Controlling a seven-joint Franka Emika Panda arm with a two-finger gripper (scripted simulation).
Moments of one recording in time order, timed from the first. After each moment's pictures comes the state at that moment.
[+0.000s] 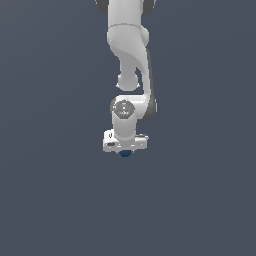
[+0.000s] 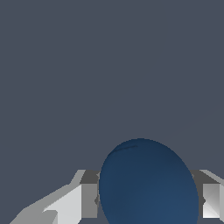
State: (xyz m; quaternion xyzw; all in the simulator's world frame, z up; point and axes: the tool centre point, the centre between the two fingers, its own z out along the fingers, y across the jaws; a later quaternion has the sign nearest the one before) arm -0.008 -0.013 0.032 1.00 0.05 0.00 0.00
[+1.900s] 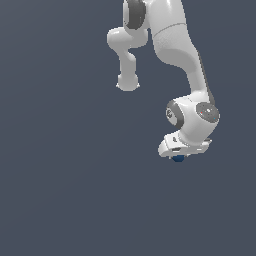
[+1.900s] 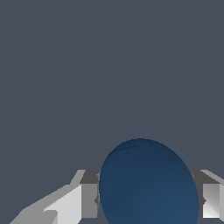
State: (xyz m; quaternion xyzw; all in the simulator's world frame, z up) arm 0.028 0.233 0.054 1.00 0.05 0.00 0.00
